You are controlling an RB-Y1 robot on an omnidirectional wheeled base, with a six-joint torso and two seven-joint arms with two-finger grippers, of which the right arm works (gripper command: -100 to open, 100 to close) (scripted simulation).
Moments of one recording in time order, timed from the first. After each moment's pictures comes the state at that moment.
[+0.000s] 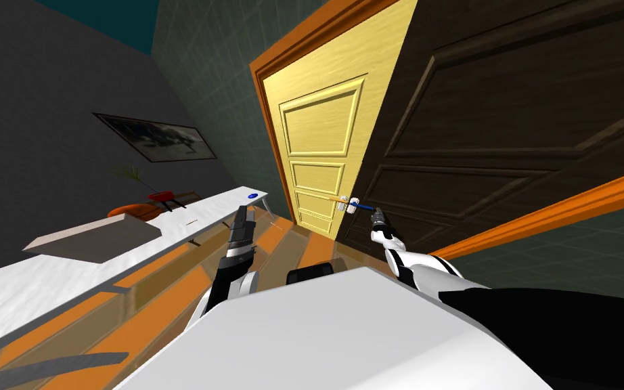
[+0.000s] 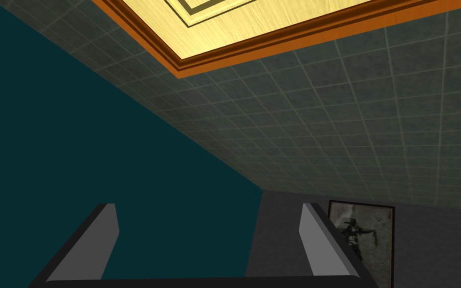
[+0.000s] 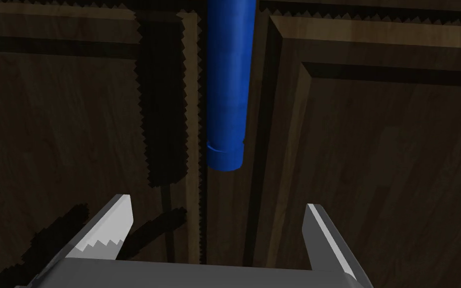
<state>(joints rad) -0.29 -0.56 -0.40 -0.43 -0.27 -0.58 -0.15</state>
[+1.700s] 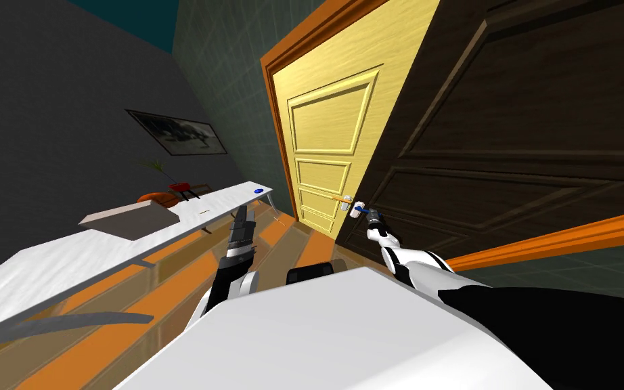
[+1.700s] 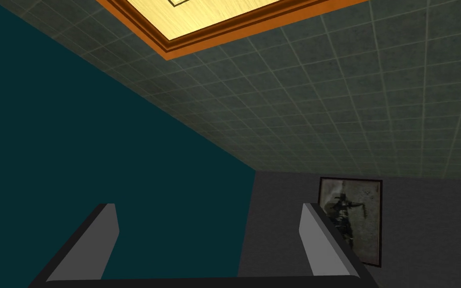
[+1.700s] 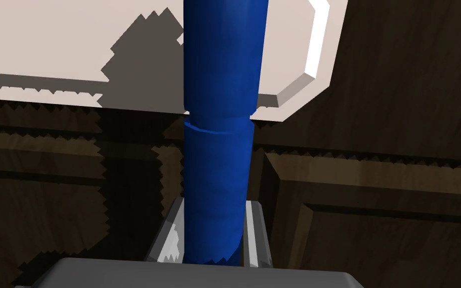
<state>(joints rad) -0.32 -0.54 -0.35 -0.43 -0.25 -0.59 -0.17</state>
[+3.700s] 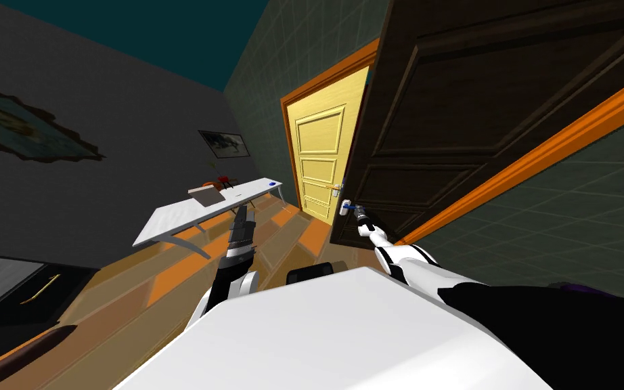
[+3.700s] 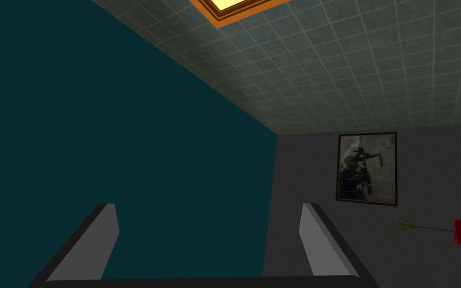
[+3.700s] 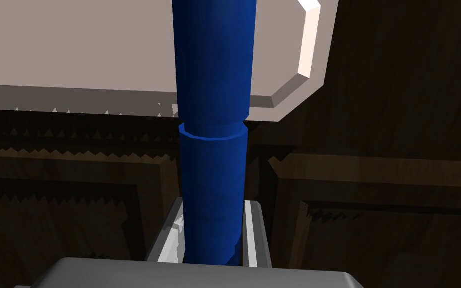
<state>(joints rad) -0.37 -0.50 -0.17 -0.50 -0.15 -0.57 -0.28</state>
